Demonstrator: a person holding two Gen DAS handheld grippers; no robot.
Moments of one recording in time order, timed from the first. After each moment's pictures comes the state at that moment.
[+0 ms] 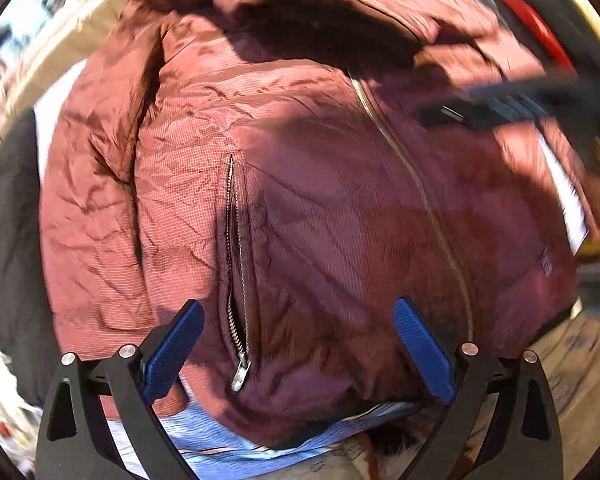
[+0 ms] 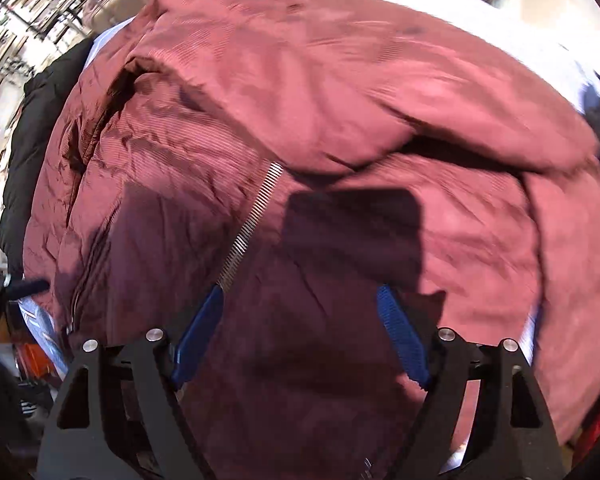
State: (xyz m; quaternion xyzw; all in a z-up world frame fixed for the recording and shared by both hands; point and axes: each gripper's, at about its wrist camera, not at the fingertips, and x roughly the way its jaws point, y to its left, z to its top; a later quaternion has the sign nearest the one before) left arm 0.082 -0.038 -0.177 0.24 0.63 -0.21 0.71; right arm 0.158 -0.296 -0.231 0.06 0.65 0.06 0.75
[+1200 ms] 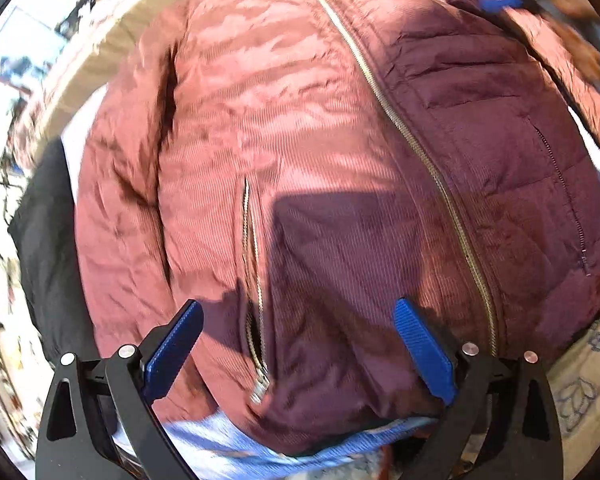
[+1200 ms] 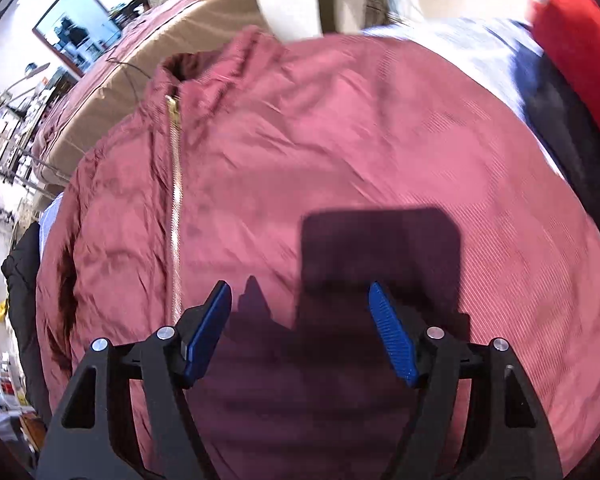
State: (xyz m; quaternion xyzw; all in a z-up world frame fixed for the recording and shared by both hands) left arm 0.096 -0.086 -0.188 0.31 0.61 -0.16 0.71; right arm 0.188 -0.457 -0.226 0.23 0.55 -0.08 0.80
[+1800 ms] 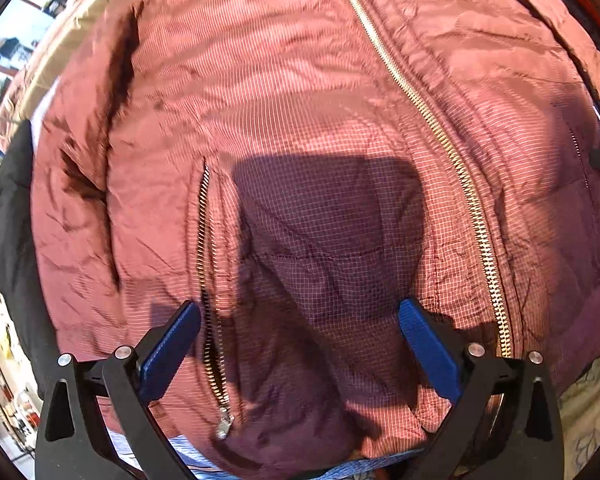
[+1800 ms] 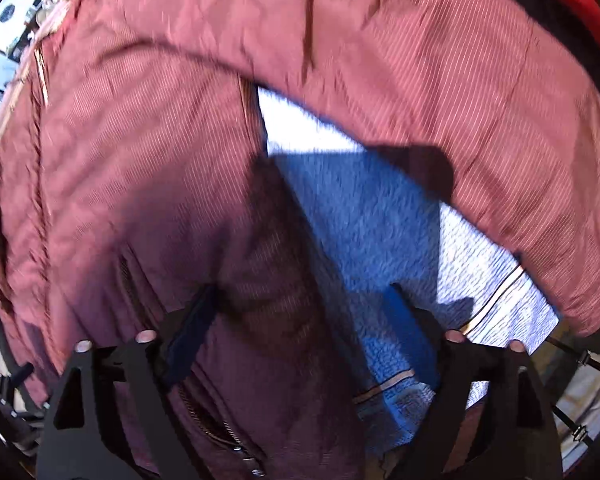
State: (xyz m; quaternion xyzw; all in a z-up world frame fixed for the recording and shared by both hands) left arm 0.122 -0.094 -0.237 0.28 0.66 -0.16 0.68; right arm -0.011 -0.460 -0.281 0.30 0.63 -0.21 0.69
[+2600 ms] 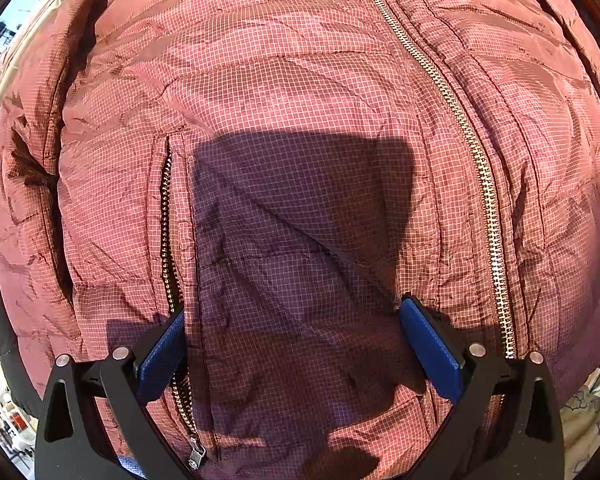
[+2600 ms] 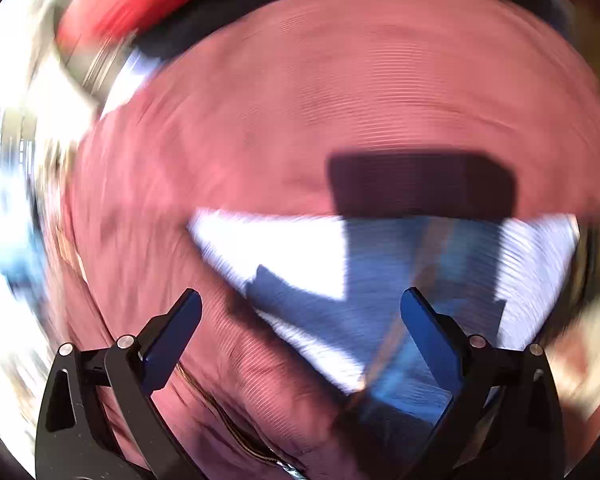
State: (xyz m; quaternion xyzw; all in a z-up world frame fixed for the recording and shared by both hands) left arm 0.147 -0.095 -0.268 0.25 0.69 -0.18 0.66; right arm -0.142 -0.533 -0.254 0.58 0.39 -0.33 0.63
